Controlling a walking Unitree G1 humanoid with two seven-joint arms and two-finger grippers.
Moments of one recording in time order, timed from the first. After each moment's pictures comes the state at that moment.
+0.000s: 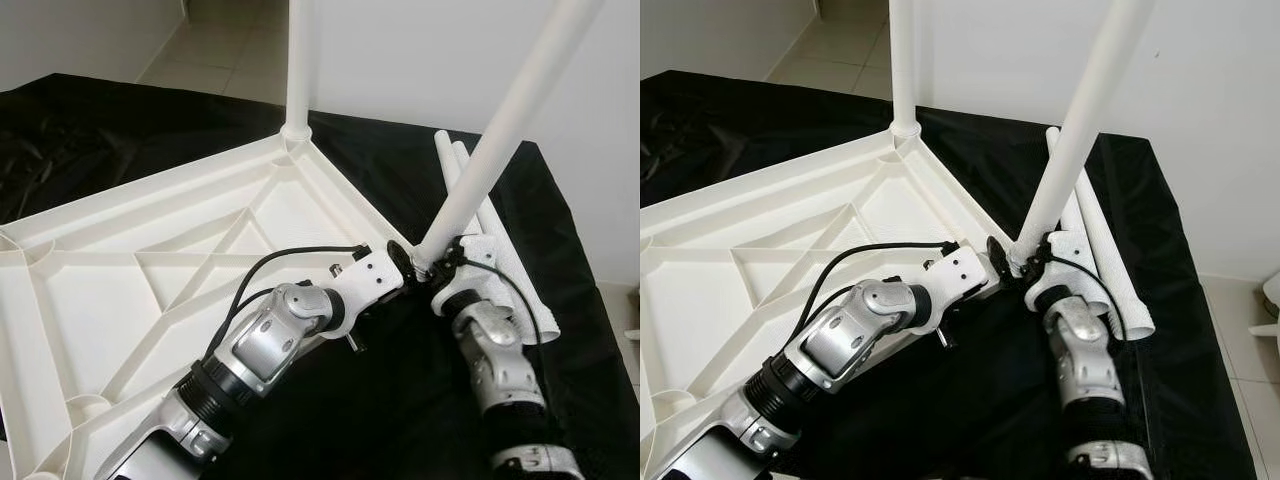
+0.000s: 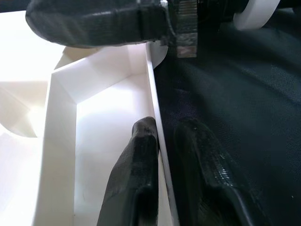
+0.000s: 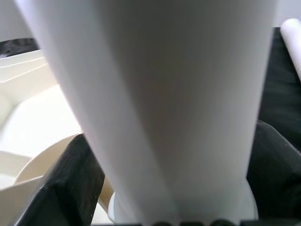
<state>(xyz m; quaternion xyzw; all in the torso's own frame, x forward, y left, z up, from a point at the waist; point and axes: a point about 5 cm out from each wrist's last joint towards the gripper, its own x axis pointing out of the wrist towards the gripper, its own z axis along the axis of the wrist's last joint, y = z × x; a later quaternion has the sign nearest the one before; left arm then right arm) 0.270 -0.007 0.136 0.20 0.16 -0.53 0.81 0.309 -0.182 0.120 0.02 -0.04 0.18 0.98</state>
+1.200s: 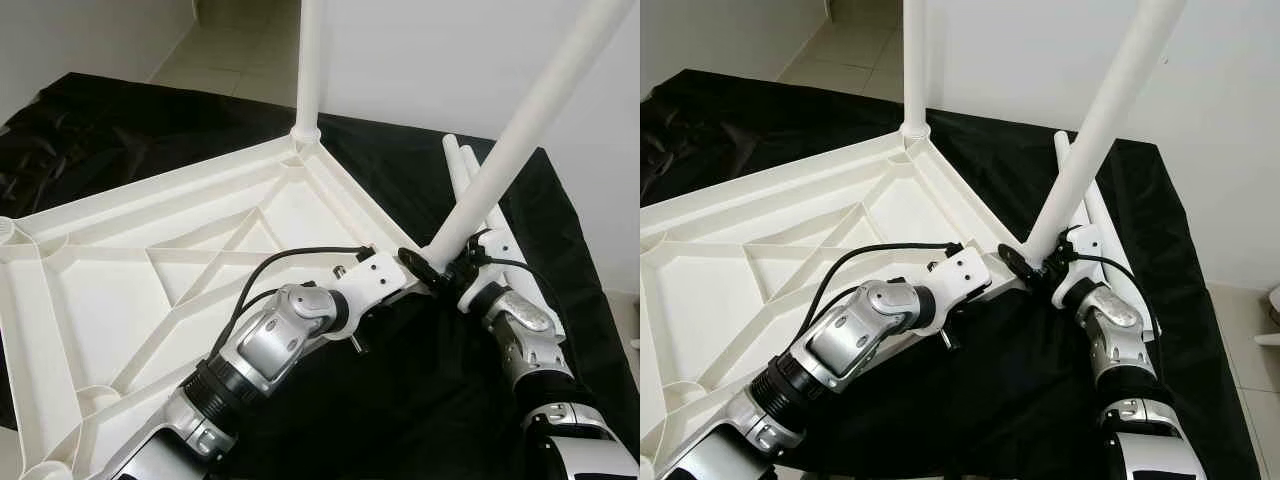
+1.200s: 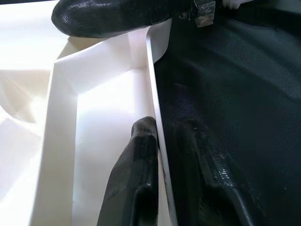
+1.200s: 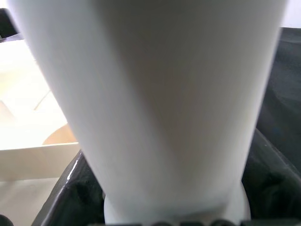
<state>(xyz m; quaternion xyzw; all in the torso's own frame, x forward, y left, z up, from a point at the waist) 0.270 -0.010 0.135 0.20 0.17 -0.53 0.80 0.323 -0.214 0.113 -0.01 -0.03 0.28 0.96</state>
